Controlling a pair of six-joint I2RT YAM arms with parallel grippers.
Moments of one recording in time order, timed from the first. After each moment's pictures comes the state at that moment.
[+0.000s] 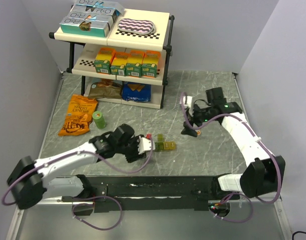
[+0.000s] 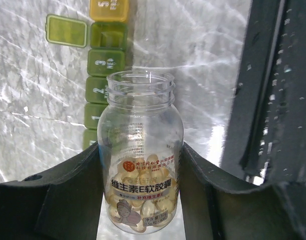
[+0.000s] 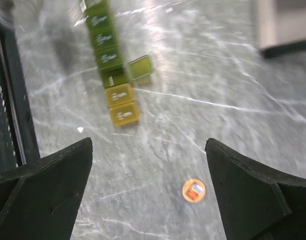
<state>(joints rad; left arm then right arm) -0.90 1.12 0.69 -0.34 0.29 0.46 0.23 1.31 1.13 -0.87 -0.77 -0.94</state>
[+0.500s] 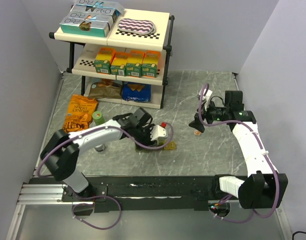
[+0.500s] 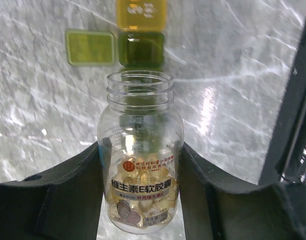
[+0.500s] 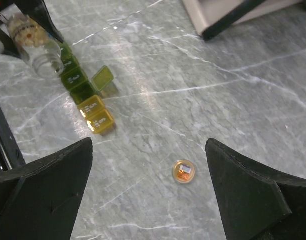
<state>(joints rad) -0.83 1.57 1.08 -0.56 0.32 0.61 0.00 1.16 1.03 -0.69 -0.84 -0.70</state>
